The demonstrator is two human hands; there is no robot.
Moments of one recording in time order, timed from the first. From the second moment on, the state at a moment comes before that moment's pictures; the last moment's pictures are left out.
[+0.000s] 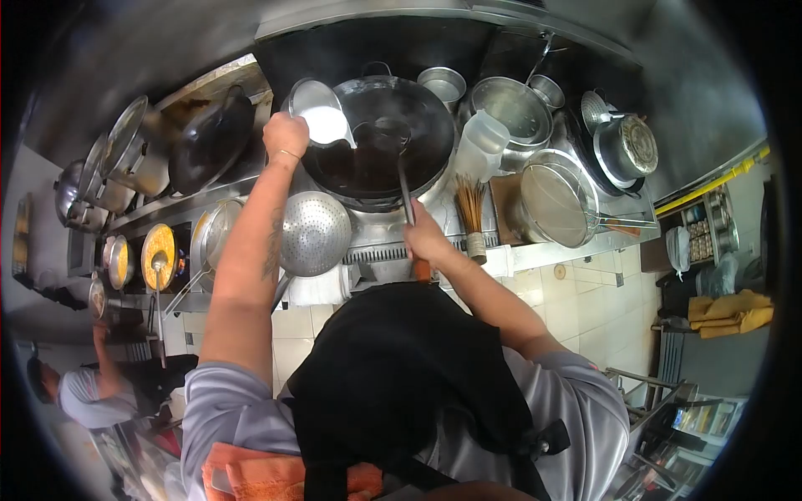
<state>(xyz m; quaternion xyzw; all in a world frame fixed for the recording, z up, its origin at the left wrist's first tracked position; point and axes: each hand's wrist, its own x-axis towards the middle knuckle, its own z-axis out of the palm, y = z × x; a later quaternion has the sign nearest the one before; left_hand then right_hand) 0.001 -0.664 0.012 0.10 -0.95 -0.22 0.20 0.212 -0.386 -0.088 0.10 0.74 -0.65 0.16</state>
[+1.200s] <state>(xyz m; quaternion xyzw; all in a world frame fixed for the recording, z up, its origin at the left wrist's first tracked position) 0.217 -0.779 -0.199 0.36 -0.53 -0.76 0.10 0.103 -0.323 -0.090 0.19 0.24 -0.89 0.35</state>
